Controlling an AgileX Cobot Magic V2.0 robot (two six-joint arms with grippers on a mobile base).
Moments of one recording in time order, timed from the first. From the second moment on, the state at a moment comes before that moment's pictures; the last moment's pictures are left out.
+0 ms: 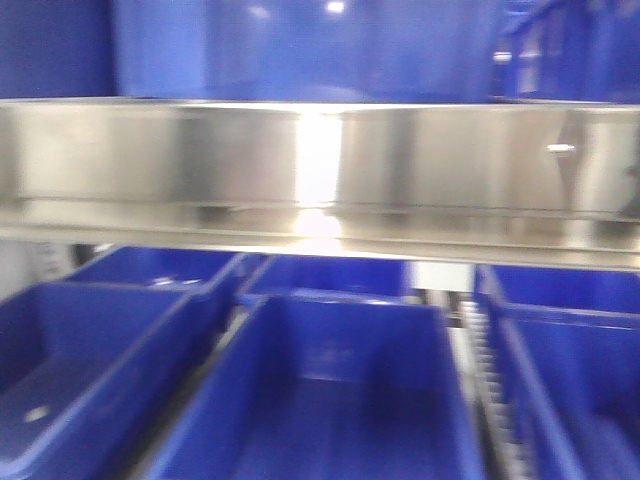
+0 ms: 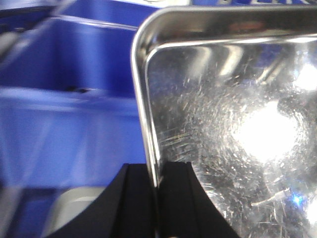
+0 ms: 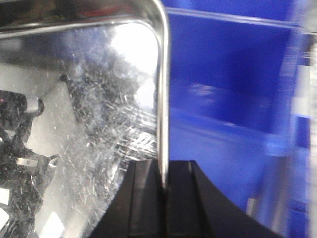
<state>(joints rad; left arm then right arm) -0.58 1.58 -1.74 0.34 0.60 -0.46 0.27 1.57 -1.77 0.05 0.68 0.16</state>
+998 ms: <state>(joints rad) -0.58 1.58 -1.74 0.34 0.60 -0.46 0.27 1.57 -1.77 0.05 0.68 0.16</state>
